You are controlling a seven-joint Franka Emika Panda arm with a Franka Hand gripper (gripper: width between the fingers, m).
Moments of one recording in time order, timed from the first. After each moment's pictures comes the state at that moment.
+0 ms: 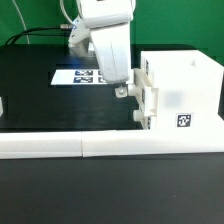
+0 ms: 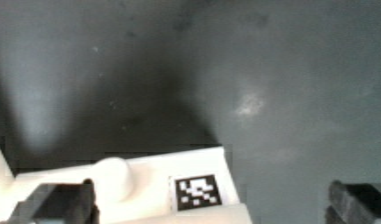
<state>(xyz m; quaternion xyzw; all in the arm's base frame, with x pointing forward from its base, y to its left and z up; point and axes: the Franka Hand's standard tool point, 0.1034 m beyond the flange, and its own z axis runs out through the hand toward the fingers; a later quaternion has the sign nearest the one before) 0.560 0.014 0.065 -0.73 -0.68 -0.03 0.09</state>
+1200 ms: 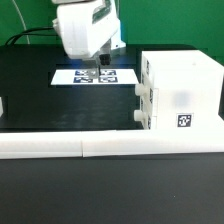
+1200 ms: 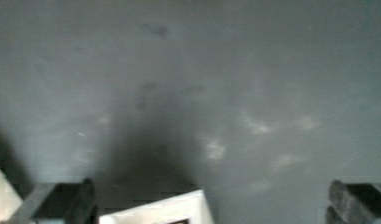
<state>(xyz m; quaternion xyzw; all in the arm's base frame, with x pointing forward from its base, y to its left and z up) 0.521 -0.021 0.079 -0.80 -0.60 -0.04 0.04</state>
